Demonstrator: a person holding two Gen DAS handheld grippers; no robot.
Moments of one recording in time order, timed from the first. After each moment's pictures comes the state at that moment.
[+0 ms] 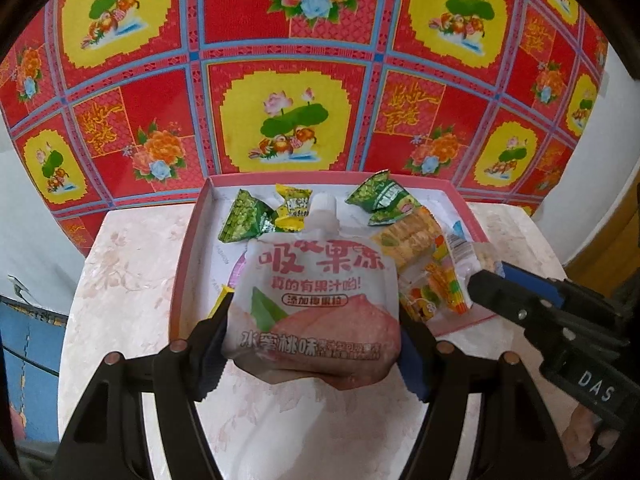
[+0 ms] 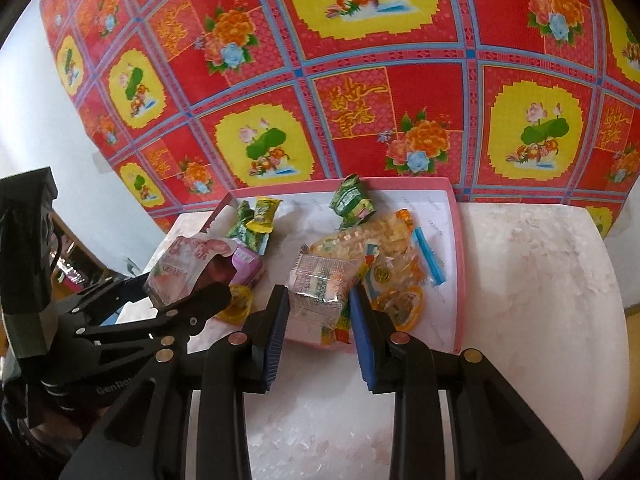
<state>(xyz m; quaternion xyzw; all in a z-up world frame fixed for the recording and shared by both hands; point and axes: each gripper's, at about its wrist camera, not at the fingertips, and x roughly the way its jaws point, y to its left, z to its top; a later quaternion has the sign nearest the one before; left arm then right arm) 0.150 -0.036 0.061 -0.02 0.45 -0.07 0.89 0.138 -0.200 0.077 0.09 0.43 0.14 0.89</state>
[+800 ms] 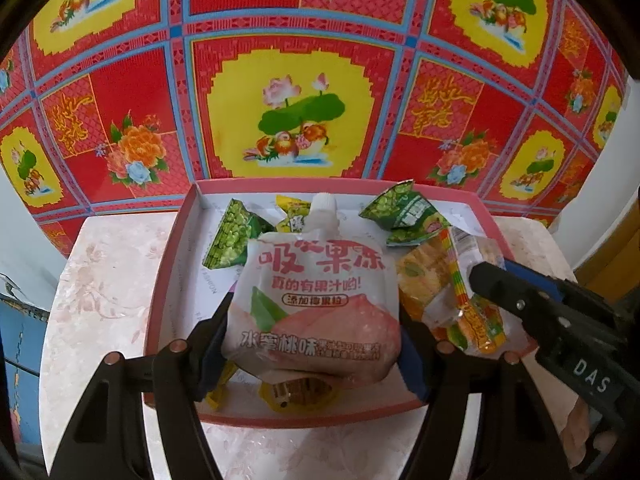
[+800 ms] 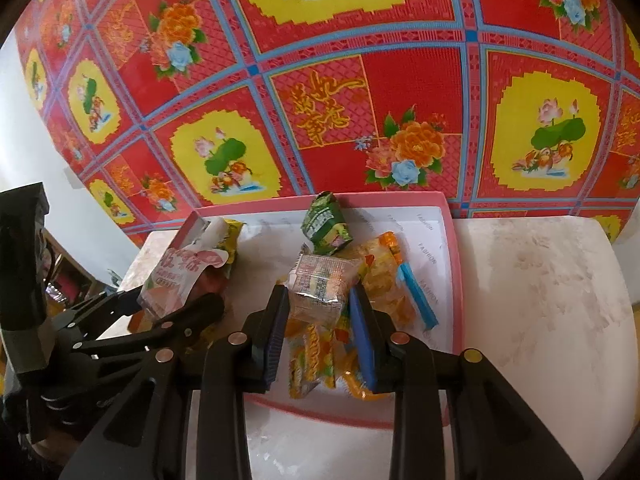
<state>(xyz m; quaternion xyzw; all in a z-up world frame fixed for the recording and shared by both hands) 0.193 -0.037 0.037 -0.03 0.46 -0.07 0.89 0.184 -0.207 0.053 0.09 0.43 0.11 0.89</state>
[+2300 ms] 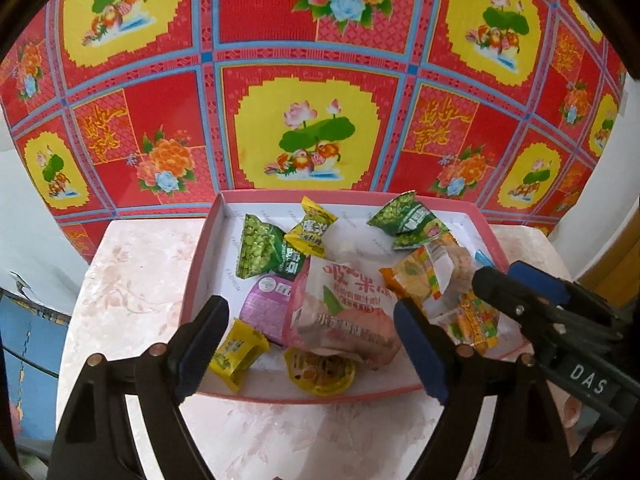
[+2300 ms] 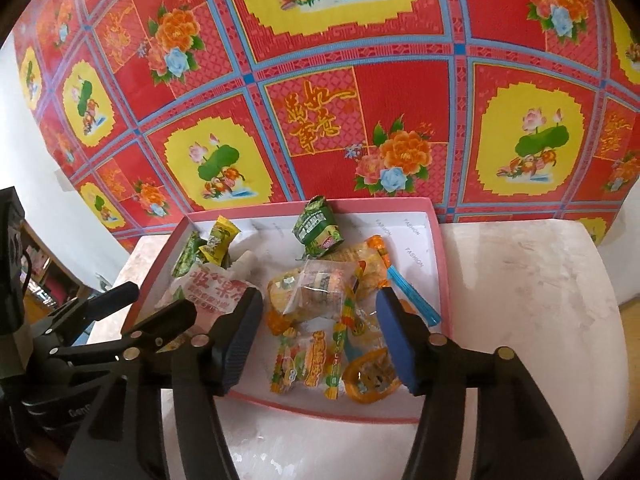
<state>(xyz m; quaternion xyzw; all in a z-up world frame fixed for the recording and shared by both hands) 0.172 -0.028 0.059 -0.02 0.44 -0.05 0.90 0.169 -0.205 0.061 0.08 0.41 0.09 0.90</state>
